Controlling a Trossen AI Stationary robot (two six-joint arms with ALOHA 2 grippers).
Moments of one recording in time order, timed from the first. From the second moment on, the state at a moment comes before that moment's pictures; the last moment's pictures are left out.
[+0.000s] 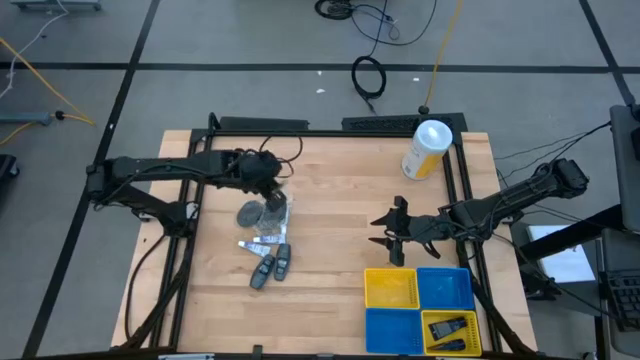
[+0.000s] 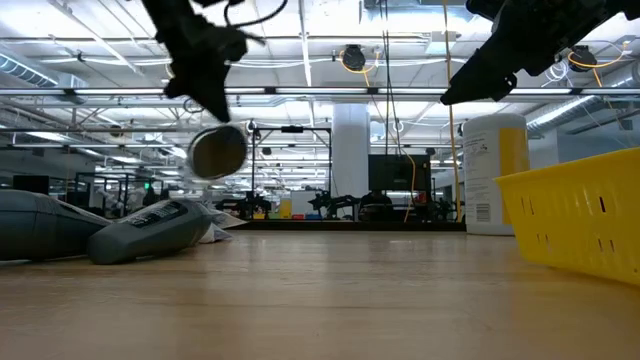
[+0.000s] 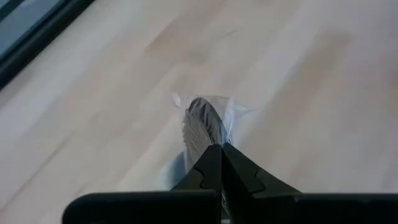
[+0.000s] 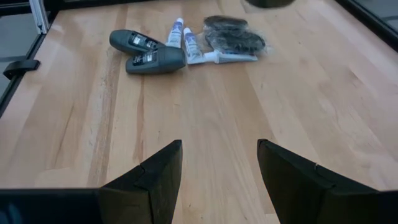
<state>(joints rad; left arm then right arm) 0.17 1.32 1.10 -0.77 -0.16 -0.42 0.33 1.07 0.62 -0.13 0.37 0.32</state>
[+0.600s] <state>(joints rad) -0.04 1.34 1.11 -0.30 0.06 -0.29 0.33 1.07 0.62 0.09 0.37 0.13</state>
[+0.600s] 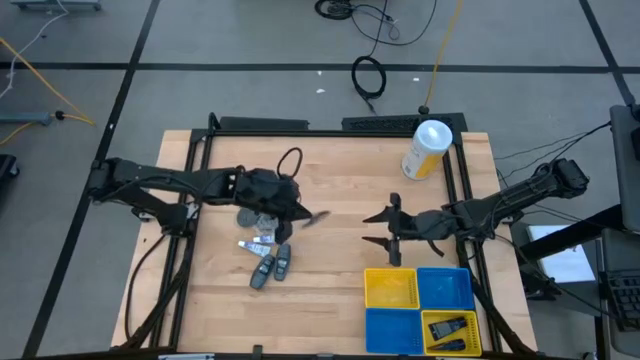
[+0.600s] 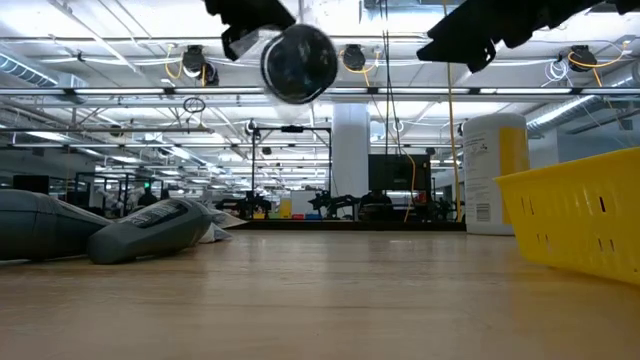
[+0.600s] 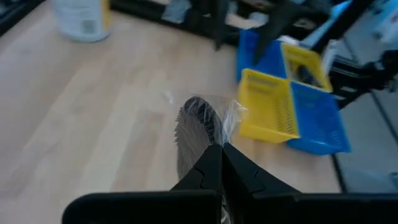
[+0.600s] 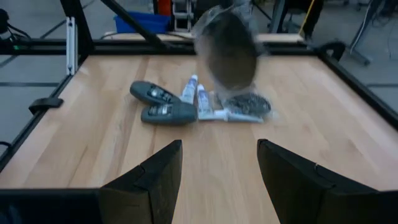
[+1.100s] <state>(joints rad) -0.11 1.49 1.11 -0.03 0.08 -0.26 0.33 1.07 0.62 0.15 0.37 0.08</state>
